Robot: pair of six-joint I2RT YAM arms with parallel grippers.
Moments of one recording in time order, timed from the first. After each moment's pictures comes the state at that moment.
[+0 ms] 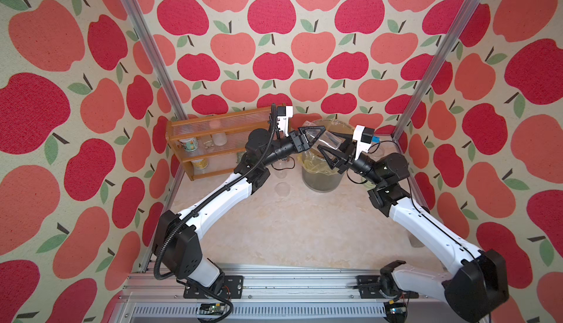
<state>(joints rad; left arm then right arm) -0.64 1.53 1.33 0.46 0.52 -1.03 0.52 1.20 0.92 0.69 -0.61 0.25</state>
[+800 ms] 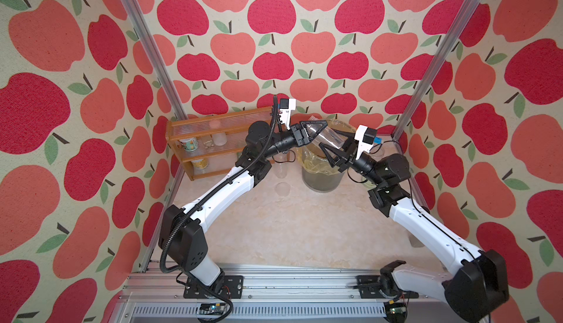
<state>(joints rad) -0.62 1.60 1.45 0.45 0.63 -1.02 0.51 1.20 0.92 0.71 -0.57 0.20</state>
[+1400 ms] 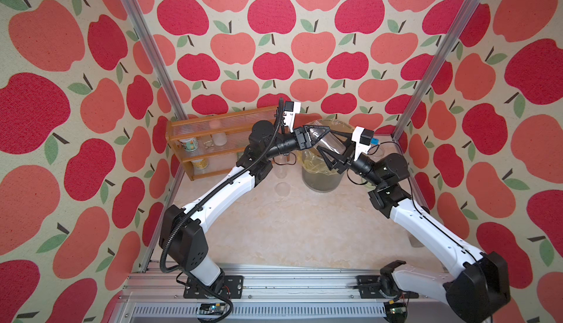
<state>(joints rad) -0.64 1.60 1.45 0.33 0.65 -0.93 0.52 1.18 0.92 0.63 -0.55 0.15</state>
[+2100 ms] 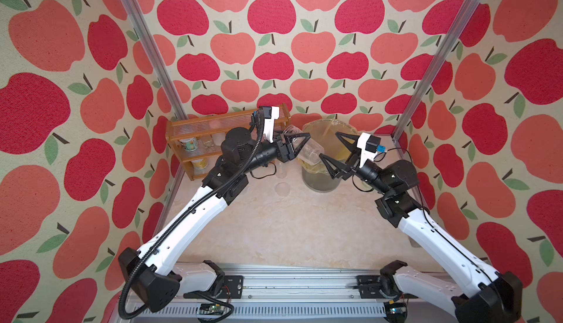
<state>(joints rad) -0.62 1.23 1.35 -0.05 0.38 -0.54 0.54 1.03 0.87 0.51 -0.49 0.09</state>
